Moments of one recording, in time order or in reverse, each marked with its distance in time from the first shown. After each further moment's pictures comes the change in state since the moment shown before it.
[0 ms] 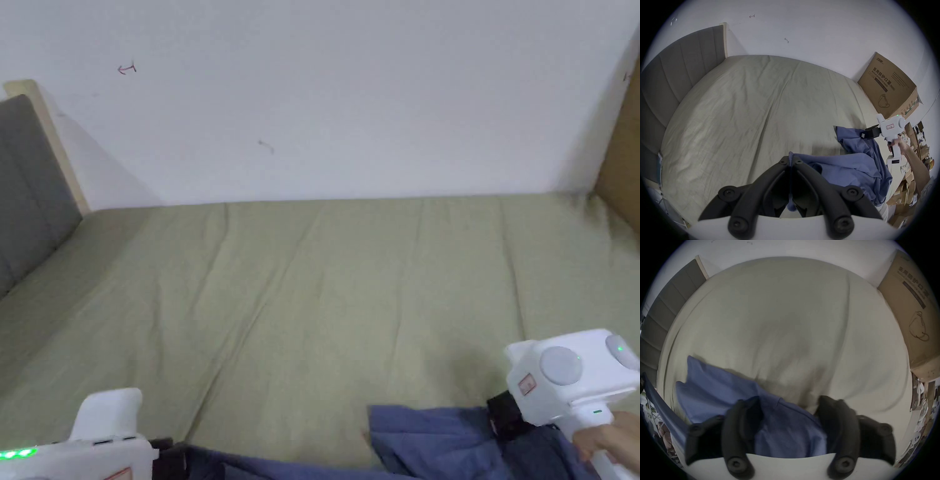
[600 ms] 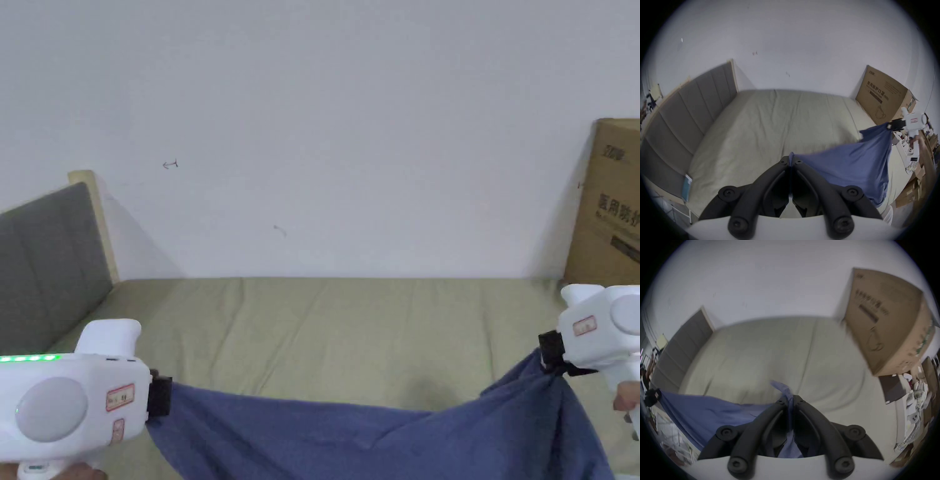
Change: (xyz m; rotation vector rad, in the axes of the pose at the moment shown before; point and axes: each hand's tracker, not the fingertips) left arm 0.014 0.055 0.148 0.272 0.108 -0.113; right arm 0.039 -0.026 0.259 0.467 -0.019 -0.210
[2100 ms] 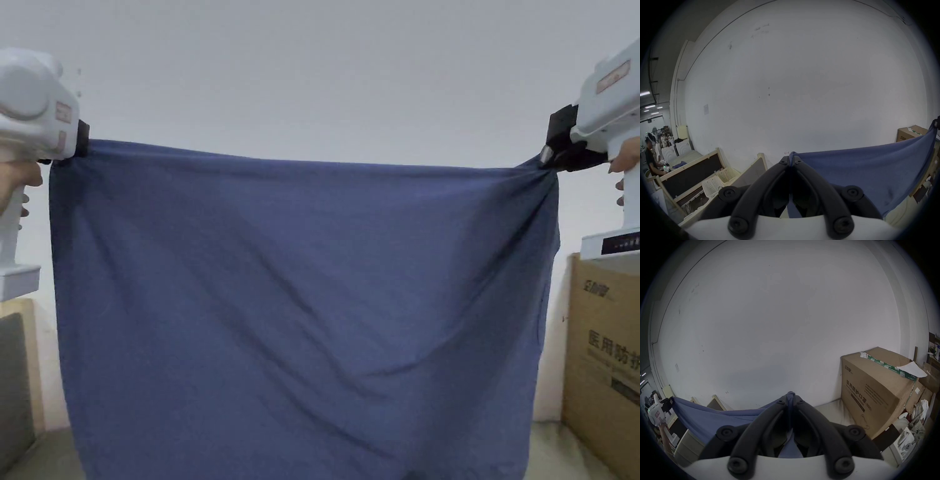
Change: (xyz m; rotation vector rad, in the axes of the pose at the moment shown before) left arm -0.038 0.392 -0.007 0.563 0.295 -0.068; right arm -0.038 0.323 0.164 0.544 0.054 -0.182
